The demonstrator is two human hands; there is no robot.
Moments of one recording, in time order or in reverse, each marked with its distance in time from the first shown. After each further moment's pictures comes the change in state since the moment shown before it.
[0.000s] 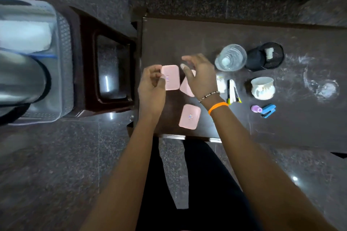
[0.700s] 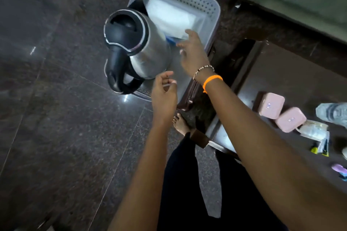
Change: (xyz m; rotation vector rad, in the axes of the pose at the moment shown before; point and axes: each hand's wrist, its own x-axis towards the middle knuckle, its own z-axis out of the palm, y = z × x) left_hand 0.049 -0.059 -0.295 -0.260 0.353 -0.155; right_hand 0.032 -0.279 0.266 -0.203 -0.464 -0.317
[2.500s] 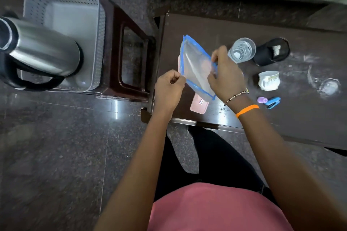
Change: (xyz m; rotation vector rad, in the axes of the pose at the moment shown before) left_hand -0.206 -0.007 0.182 0.306 -0.436 0.072; right_hand -0.296 0.199 -0.165 0.003 0.370 0.305
